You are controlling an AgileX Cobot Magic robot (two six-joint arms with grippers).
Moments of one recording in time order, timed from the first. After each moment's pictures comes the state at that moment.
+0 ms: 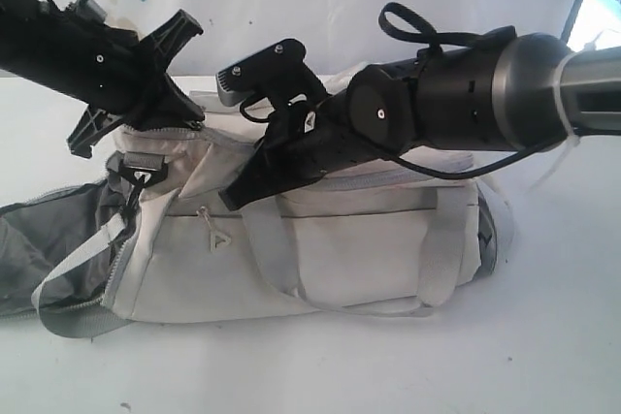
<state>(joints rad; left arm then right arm) -0.29 1.68 -1.24 -0.72 0.66 -0.25 0.71 1.82 -1.21 0.18 0.24 -0.31</state>
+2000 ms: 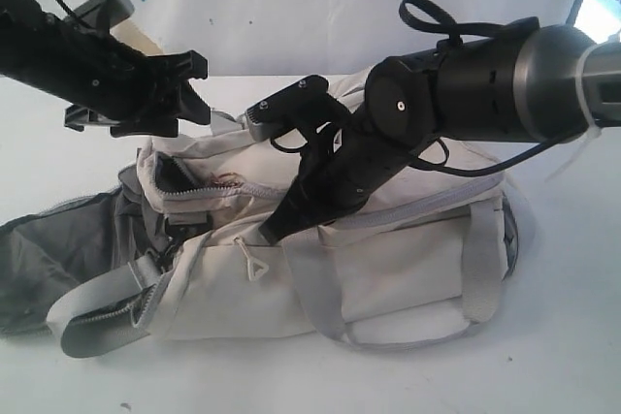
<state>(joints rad) -0.28 1.72 -1.25 -0.71 0.62 0.27 0.68 1.80 -1.20 0.13 0.51 -0.27</state>
